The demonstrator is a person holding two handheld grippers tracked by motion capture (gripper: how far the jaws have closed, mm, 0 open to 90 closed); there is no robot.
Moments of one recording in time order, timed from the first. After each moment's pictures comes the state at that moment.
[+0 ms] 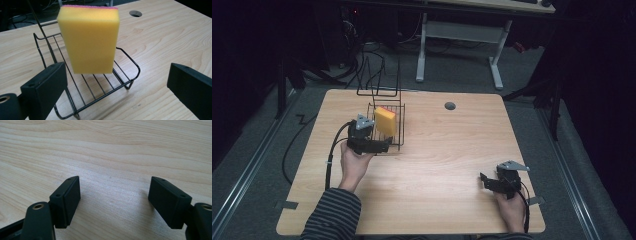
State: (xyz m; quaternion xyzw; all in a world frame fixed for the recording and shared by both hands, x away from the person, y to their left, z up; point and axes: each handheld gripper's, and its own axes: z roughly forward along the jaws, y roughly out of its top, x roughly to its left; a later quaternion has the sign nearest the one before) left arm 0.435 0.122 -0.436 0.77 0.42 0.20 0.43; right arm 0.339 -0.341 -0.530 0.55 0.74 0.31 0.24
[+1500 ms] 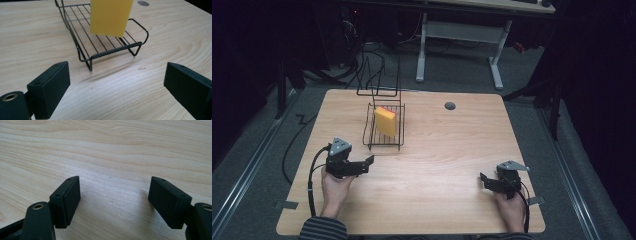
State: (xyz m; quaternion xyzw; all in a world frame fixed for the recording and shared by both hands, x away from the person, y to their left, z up) left arm 0.382 0.176 -0.470 0.74 0.46 0.19 0.44; right arm 0.339 -0.341 -0.530 0.55 0.74 0.31 0.24
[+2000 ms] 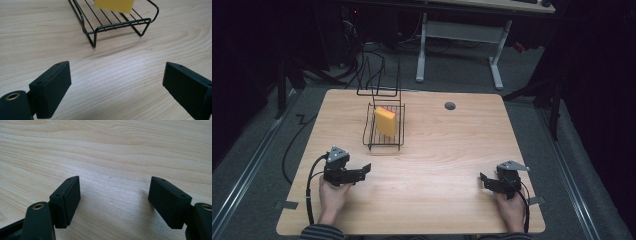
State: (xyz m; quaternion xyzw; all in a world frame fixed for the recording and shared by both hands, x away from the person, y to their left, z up) left arm 0.375 0.187 -0.498 0.75 0.48 0.16 0.42; right arm 0.339 -0.341 -0.530 0.55 0.74 0.31 0.24
